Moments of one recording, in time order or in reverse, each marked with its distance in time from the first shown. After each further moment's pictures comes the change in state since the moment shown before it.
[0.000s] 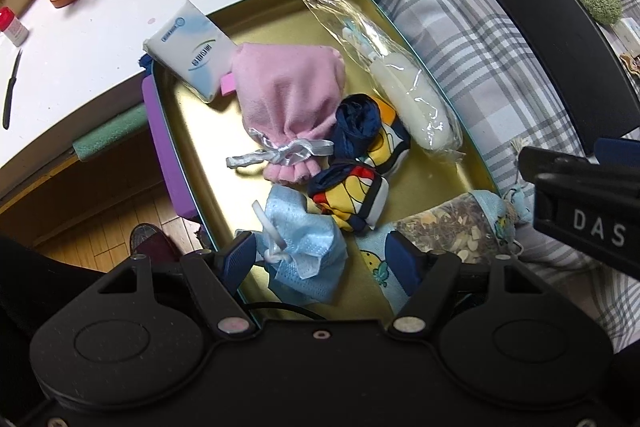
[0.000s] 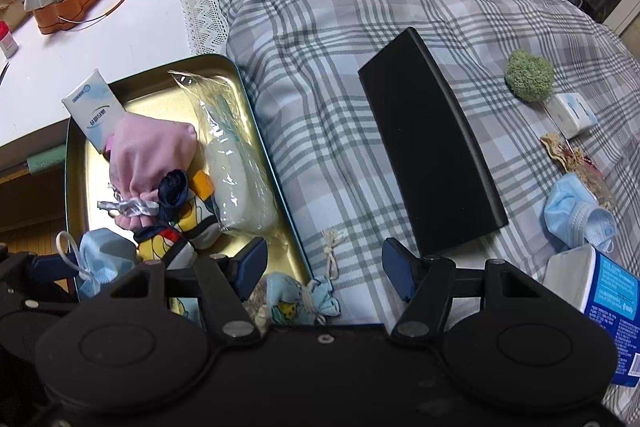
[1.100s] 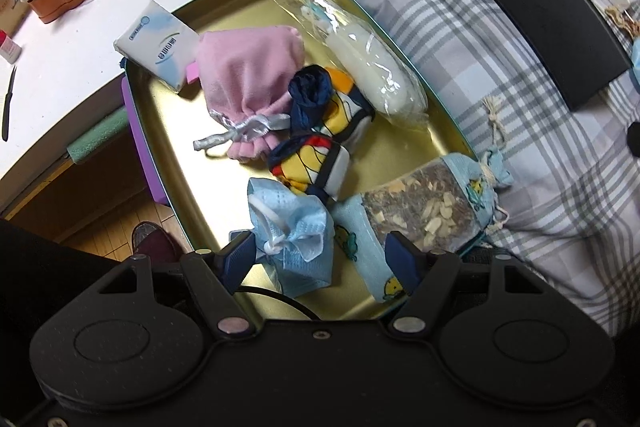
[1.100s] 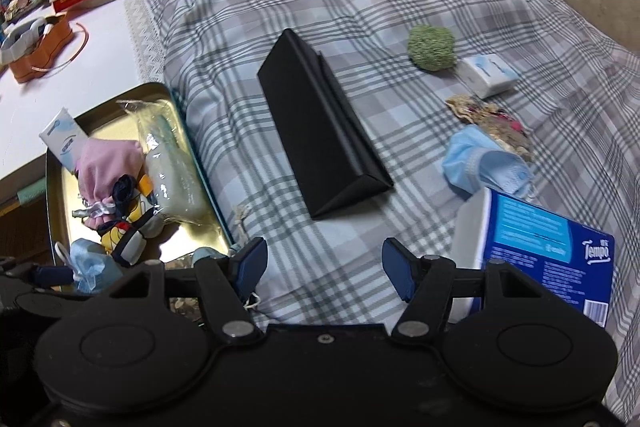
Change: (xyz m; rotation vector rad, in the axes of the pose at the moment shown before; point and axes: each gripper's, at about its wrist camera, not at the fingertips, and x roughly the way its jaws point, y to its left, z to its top) left arm 0.003 -0.033 -0.017 0.081 0.023 0.049; right arm -0.040 -0.078 -0.035 0.155 -0.053 -0.021
